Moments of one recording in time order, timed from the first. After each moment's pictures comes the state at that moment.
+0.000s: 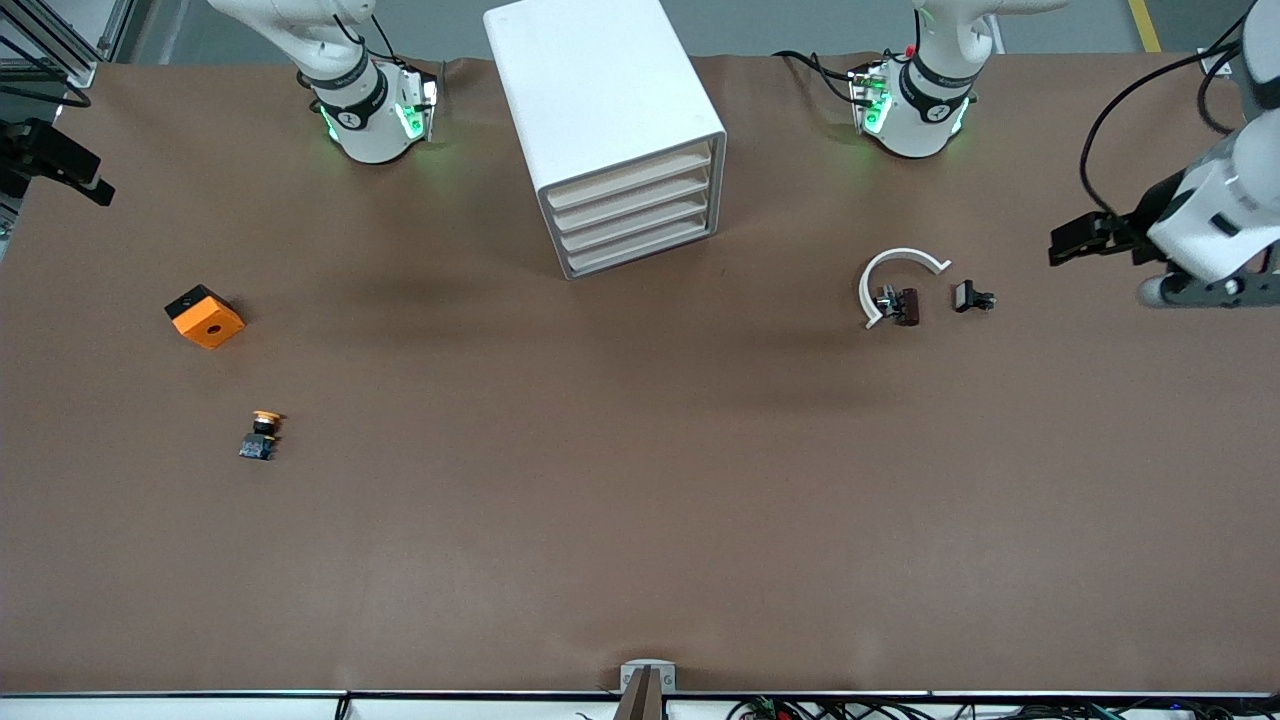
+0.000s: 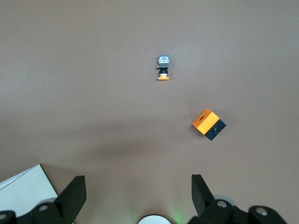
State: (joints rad) left arm 0.00 0.03 -0.05 -1.68 -0.01 1.50 -0.04; right arm -0.11 -0.18 0.00 -1.67 0.02 1.47 0.01
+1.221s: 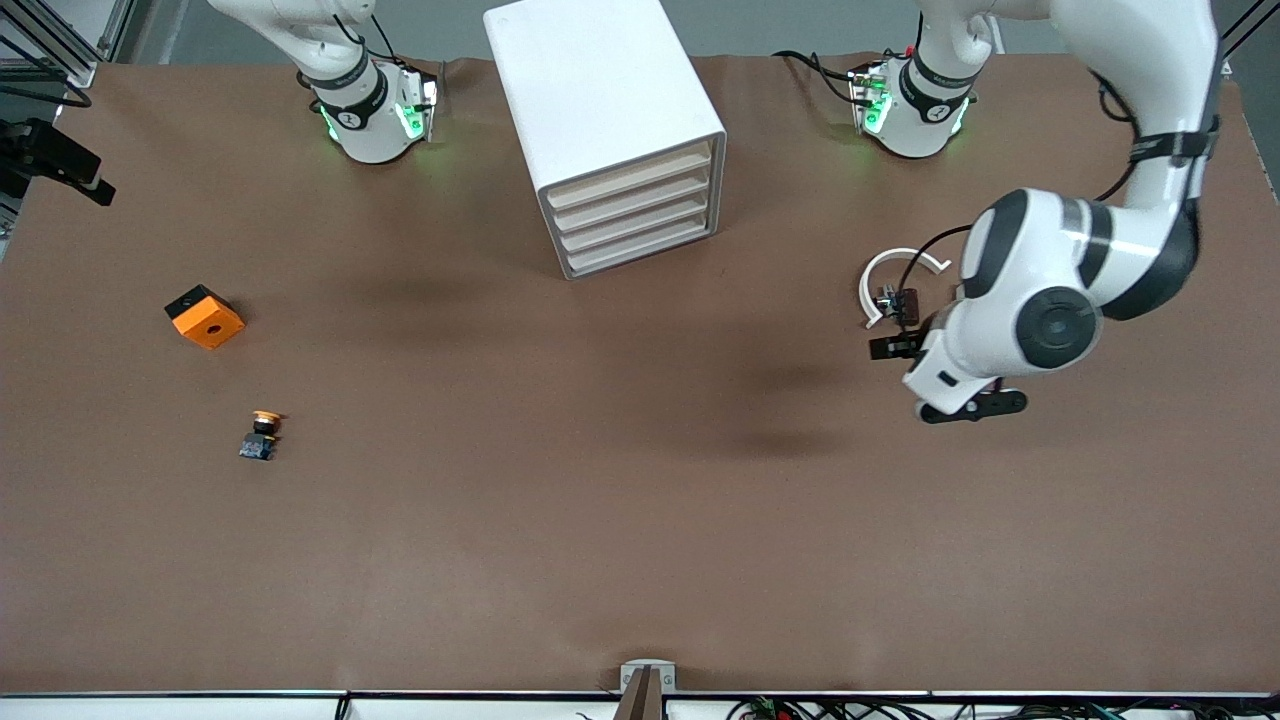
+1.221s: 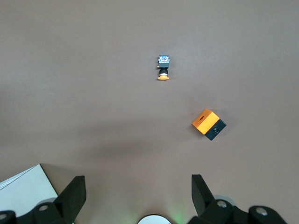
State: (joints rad) left arm -0.21 0.36 -0.09 -1.73 -0.01 1.76 -0.45; right arm -0.11 -0.18 0.00 -1.67 0.02 1.47 0.01
